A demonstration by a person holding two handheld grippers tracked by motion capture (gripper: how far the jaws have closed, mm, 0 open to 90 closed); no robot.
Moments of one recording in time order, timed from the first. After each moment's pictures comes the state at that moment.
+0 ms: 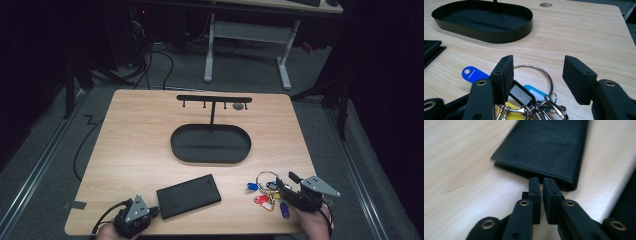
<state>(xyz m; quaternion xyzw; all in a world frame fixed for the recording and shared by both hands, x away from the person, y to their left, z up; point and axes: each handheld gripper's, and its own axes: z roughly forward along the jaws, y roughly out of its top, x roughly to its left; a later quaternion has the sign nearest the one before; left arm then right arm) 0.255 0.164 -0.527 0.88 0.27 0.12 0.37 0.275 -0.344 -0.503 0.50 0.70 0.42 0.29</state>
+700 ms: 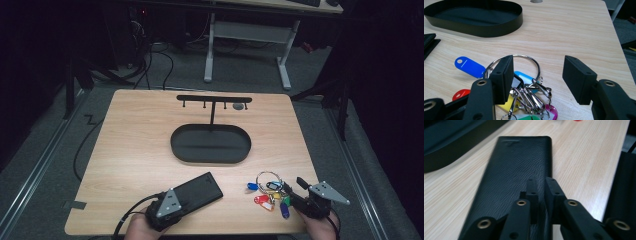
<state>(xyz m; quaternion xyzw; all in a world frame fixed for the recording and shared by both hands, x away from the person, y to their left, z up) 0.272 0.076 -0.510 0.89 0.20 0.13 0.40 0.256 -0.361 -0.505 0.52 0.68 0.41 0.30</state>
